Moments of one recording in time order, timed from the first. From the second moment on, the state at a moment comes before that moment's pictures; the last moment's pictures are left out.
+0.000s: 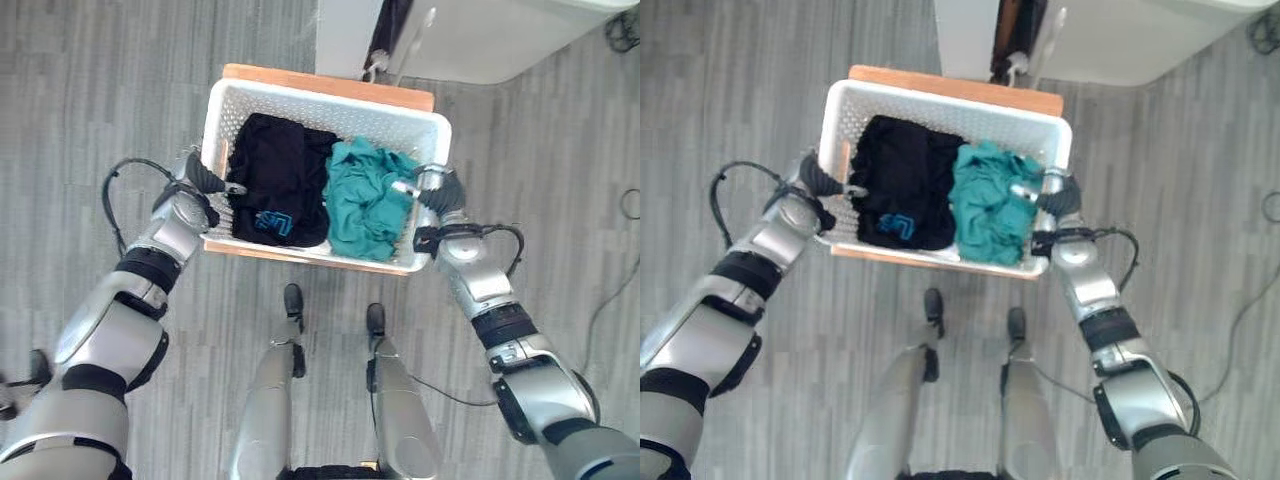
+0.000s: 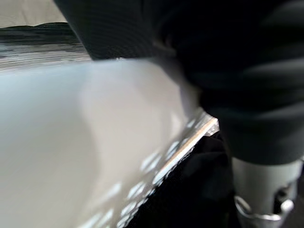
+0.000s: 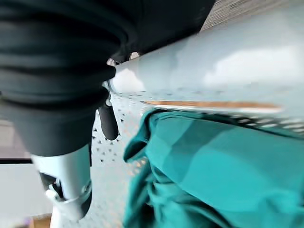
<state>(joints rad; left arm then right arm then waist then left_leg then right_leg) -1.08 0.56 -0.59 0.92 -0.03 0.21 0.25 -0.78 -0.39 0.21 0.50 0.35 0.06 -0.36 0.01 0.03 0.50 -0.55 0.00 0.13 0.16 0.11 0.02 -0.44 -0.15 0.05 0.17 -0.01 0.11</state>
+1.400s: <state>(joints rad) -1.04 0.54 -0.55 0.83 0.02 0.22 0.26 -0.85 -0.49 0.26 0.56 0.23 0.09 -0.34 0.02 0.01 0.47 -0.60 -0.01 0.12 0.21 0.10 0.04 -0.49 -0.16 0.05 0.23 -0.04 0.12</state>
